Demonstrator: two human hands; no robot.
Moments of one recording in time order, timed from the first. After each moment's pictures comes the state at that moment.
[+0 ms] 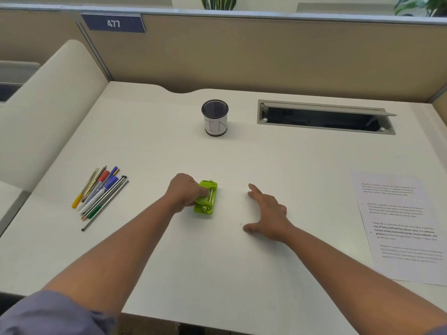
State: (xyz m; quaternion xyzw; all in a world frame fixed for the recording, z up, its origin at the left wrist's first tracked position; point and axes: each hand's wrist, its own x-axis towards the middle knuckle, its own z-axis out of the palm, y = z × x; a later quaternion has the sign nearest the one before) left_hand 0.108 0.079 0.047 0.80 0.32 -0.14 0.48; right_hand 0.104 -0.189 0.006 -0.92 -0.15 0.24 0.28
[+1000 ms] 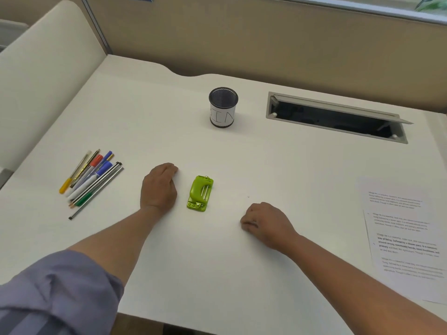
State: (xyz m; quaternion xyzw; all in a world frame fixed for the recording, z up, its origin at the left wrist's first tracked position) left_hand 0.082 0.141 -0.027 0.95 0.17 0.12 0.23; right_hand 0.104 -0.181 0.008 -0.91 -0.32 0.21 0.17
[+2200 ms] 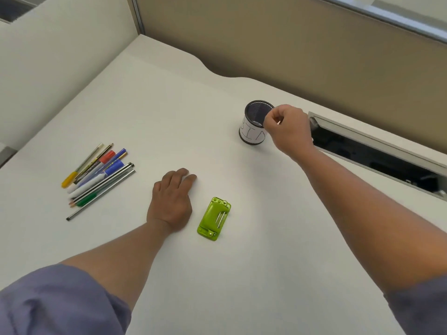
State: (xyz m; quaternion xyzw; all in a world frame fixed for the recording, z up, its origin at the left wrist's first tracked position) left_hand 0.093 0.147 -0.036 0.97 0.18 0.02 0.17; right_hand 0.340 -0.035 0.096 -0.91 -0.18 0.03 0.36
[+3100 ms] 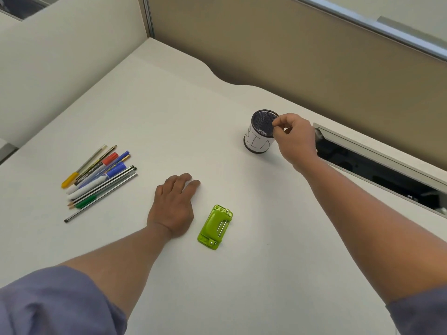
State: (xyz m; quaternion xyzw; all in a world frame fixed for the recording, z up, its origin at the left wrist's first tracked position) left_hand 0.095 0.150 -0.036 0.97 0.18 0.00 0.16; right_hand 0.356 -0.031 0.080 -0.90 -0.15 0.03 0.41
